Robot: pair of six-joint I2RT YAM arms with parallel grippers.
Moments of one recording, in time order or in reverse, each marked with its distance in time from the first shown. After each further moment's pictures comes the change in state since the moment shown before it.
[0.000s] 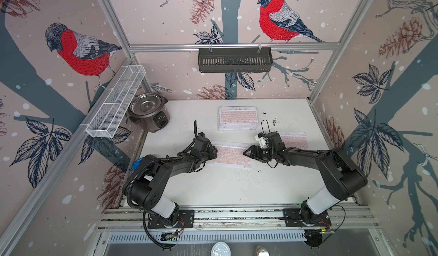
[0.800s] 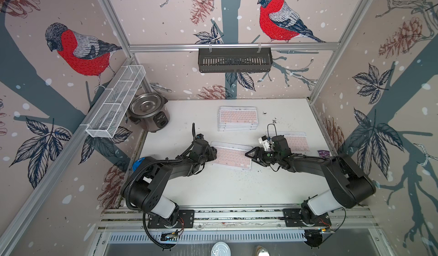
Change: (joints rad) left arm -0.004 -0.035 -0.060 0.074 -0.013 -0.028; right arm -0.021 -0.076 -0.116 0.161 -0.106 0.151
